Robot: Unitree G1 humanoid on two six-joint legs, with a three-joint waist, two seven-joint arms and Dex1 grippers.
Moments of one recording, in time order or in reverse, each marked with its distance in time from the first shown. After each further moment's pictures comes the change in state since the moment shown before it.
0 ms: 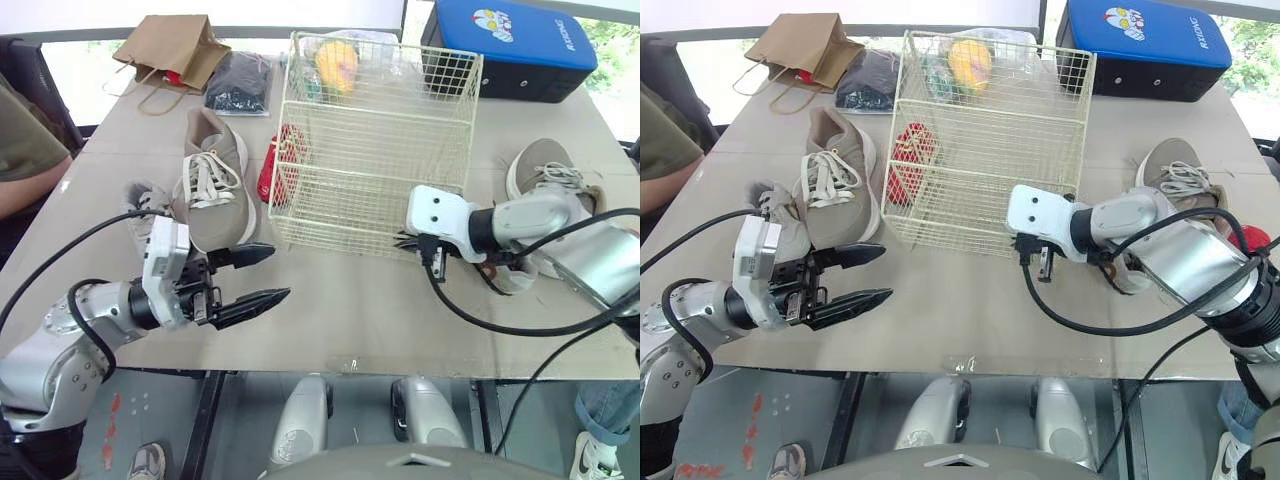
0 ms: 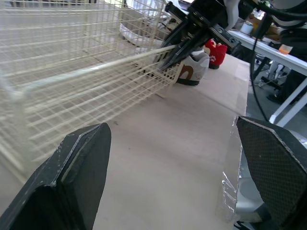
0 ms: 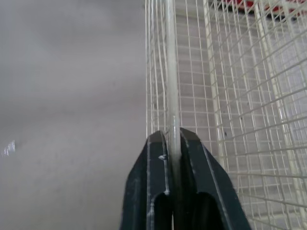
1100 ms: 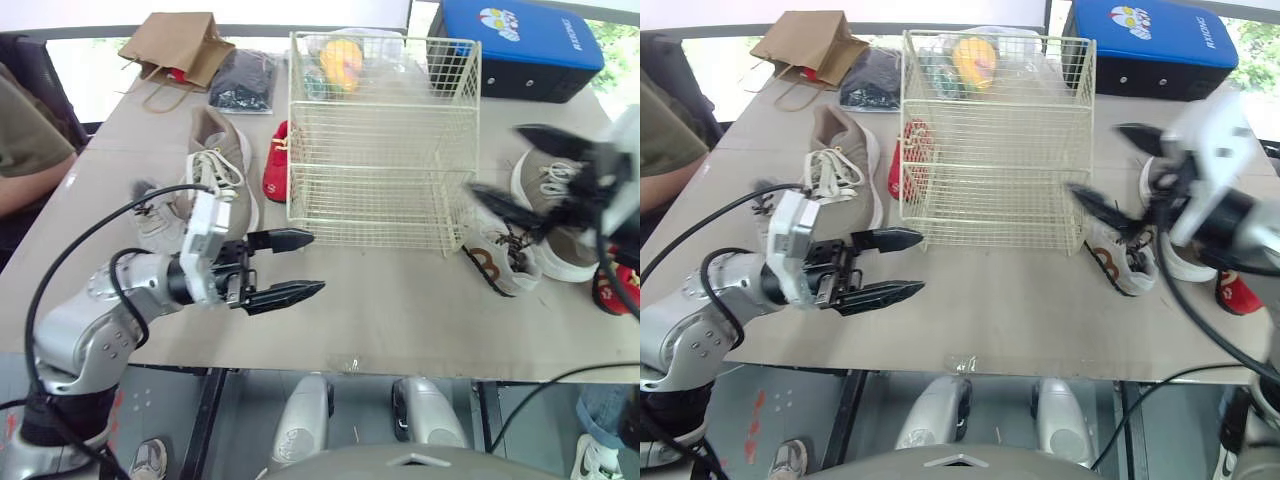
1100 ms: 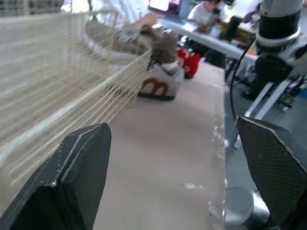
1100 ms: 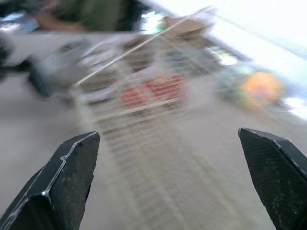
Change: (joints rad) left arm -0.253 -0.025 -0.167 -0.015 -0.047 0.098 0.012; right arm 0.457 0.202 -1.101 -0.350 0.298 0.277 -0.261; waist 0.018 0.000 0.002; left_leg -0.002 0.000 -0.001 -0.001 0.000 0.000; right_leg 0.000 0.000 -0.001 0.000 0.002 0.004
